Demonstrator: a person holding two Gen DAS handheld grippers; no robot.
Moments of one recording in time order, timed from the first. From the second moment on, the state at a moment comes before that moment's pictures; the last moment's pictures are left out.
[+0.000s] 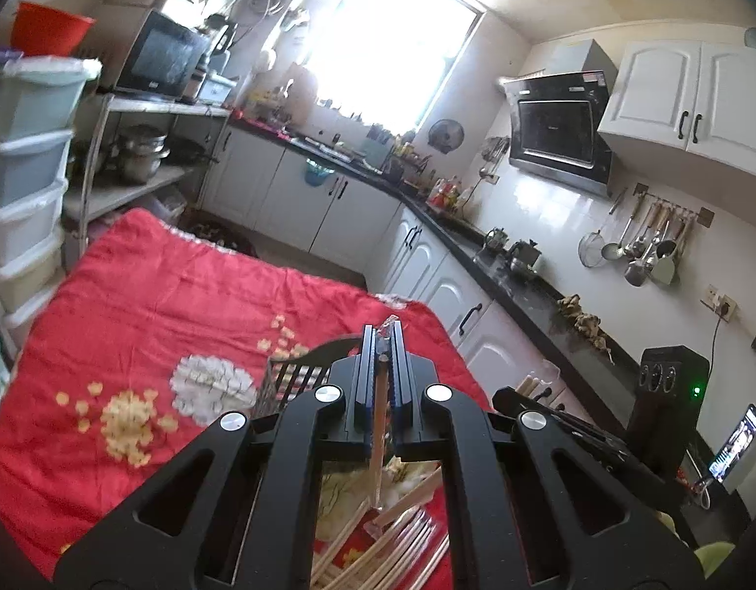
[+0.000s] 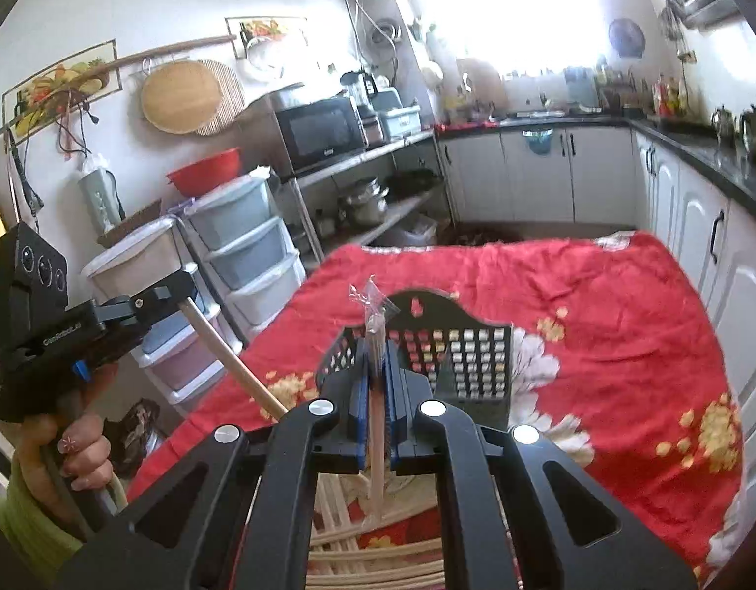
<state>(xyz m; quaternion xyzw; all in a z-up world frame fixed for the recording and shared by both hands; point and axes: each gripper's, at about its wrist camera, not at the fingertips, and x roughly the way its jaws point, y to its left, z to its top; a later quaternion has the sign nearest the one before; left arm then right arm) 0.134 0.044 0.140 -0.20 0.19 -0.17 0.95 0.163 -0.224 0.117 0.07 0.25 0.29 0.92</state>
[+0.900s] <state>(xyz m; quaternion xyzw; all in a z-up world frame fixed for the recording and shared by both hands) 0.178 0.048 0.195 -0.14 0.13 -0.11 0.98 0.209 -0.259 0.183 0.10 0.13 0.23 0.96</state>
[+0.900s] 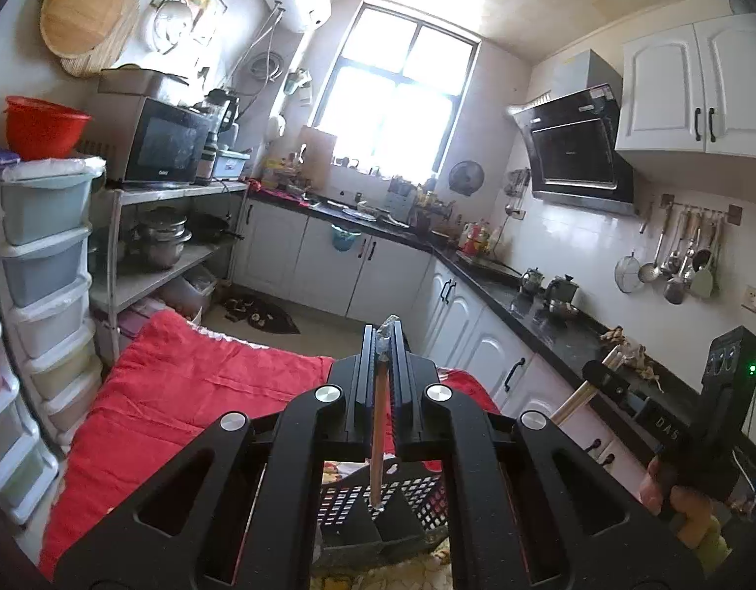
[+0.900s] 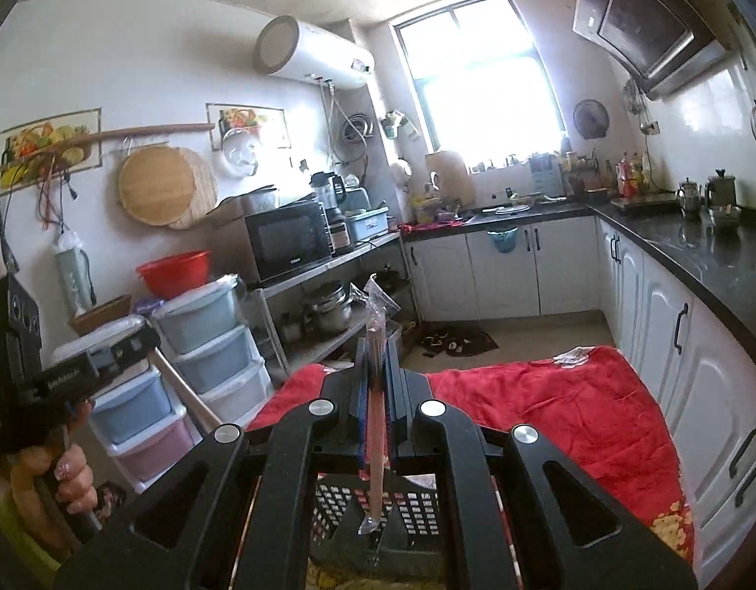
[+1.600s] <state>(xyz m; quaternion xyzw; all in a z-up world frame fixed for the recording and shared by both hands) 0.200 0.045 0.138 -0.14 0.16 -0.09 0.97 0.239 -0.245 0.122 0.09 0.17 0.19 0.96</state>
